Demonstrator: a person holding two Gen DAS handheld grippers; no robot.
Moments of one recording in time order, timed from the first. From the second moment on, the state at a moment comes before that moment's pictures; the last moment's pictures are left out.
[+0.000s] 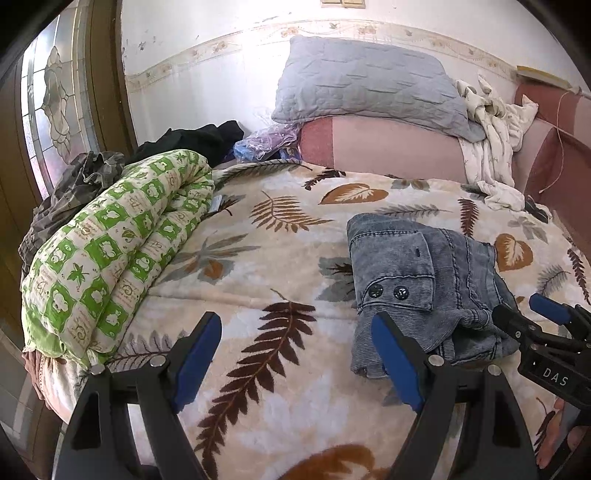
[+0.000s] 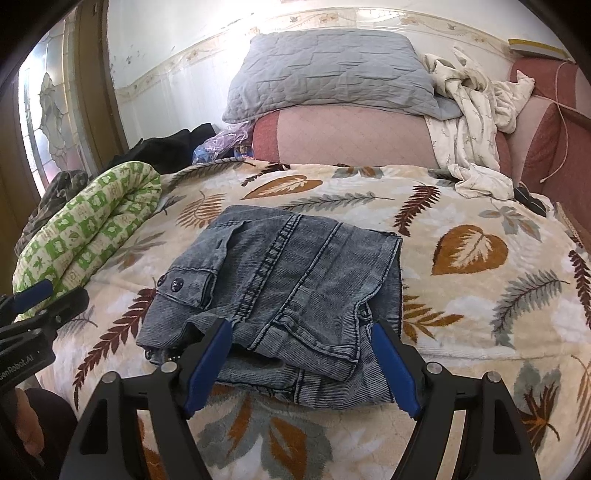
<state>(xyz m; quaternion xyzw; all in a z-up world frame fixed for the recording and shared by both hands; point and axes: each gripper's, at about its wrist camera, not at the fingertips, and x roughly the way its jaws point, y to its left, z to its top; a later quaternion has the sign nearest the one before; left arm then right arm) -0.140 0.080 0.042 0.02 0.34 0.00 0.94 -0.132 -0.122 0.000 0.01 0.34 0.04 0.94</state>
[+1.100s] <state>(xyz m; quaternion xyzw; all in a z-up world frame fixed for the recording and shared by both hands) -0.143 0.074 0.046 0.00 0.34 -0.05 0.94 -0.130 -0.120 -0.002 0.01 0.35 0.04 0.94</state>
